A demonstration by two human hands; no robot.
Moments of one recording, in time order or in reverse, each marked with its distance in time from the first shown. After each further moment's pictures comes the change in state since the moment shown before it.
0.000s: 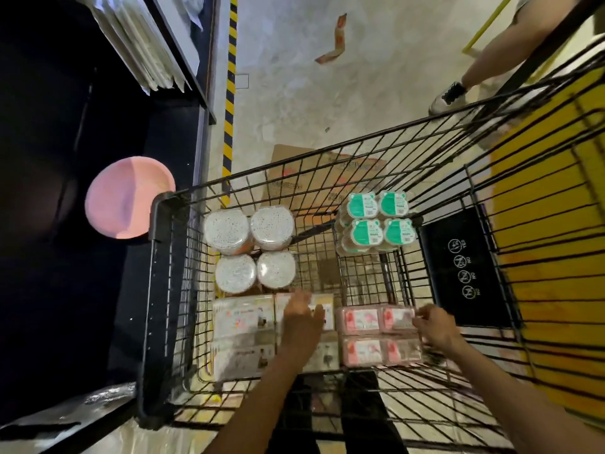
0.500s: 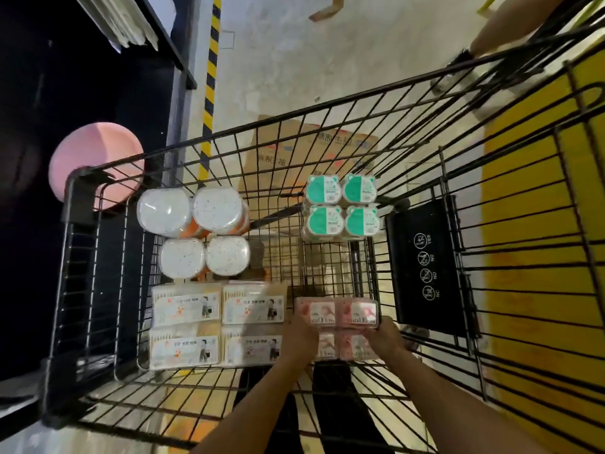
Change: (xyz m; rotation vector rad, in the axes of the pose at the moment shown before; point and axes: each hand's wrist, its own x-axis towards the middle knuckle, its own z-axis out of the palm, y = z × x) left_hand -0.002 0.017 0.130 -0.095 -0.230 -0.216; right_hand 0.052 0.054 0.046 0.177 -0.176 0.141
